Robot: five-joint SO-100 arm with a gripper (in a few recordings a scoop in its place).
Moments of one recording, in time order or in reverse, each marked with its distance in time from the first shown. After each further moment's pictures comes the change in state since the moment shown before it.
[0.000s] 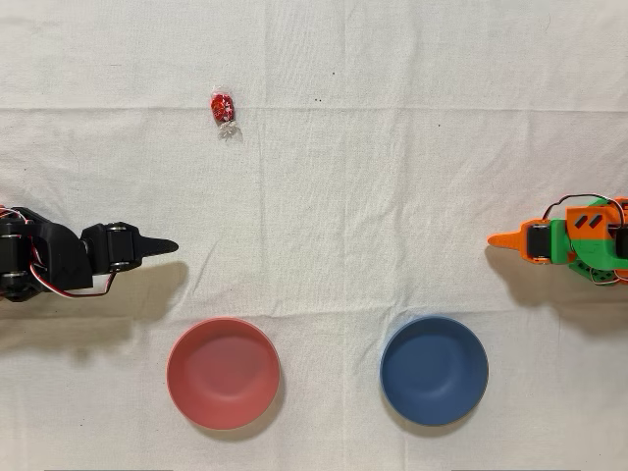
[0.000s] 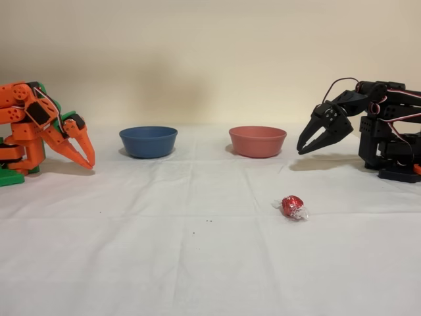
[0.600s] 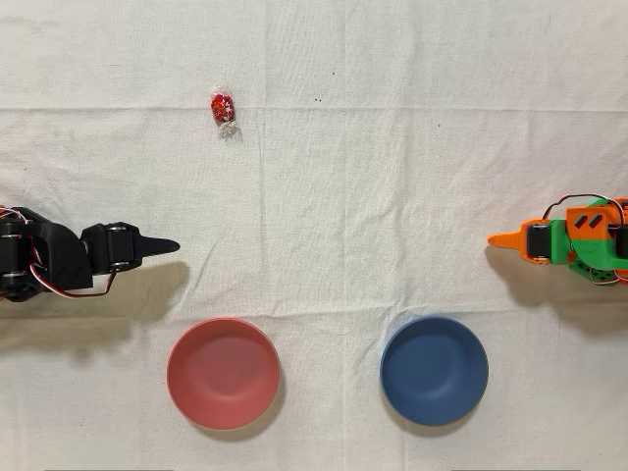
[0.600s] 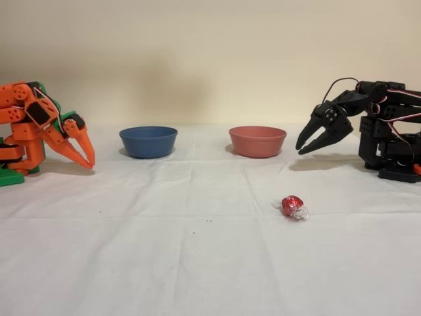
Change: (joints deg) arm 0.0 0.0 0.0 0.0 0.0
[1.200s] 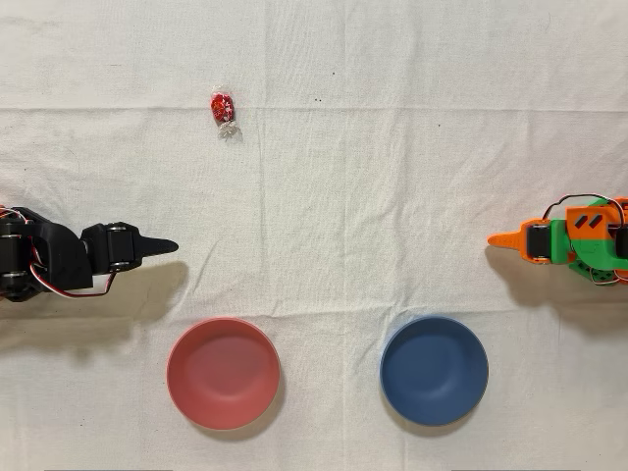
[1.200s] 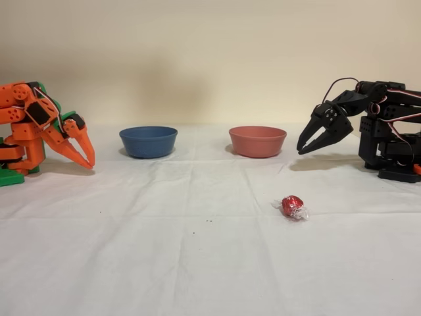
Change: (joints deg) arm 0.0 0.0 0.0 -0.6 0.0
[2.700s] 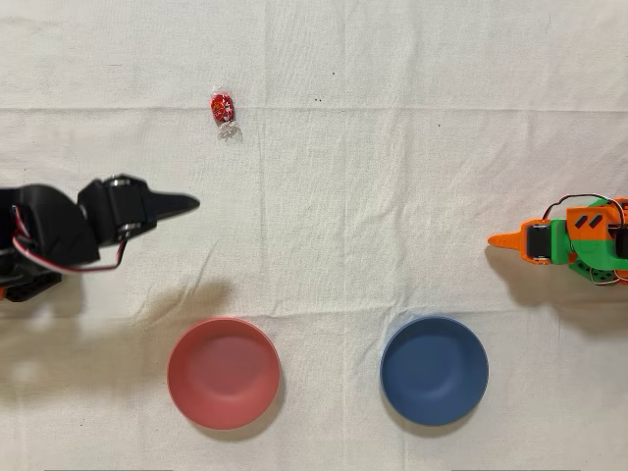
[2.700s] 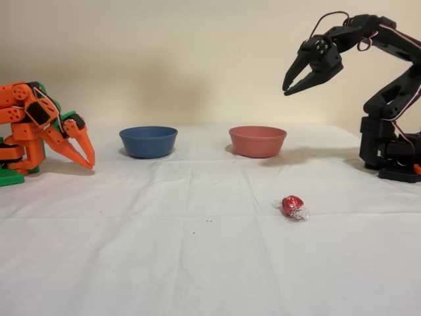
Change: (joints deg) arm -14.0 -51.1 -64.8 9.0 4.6
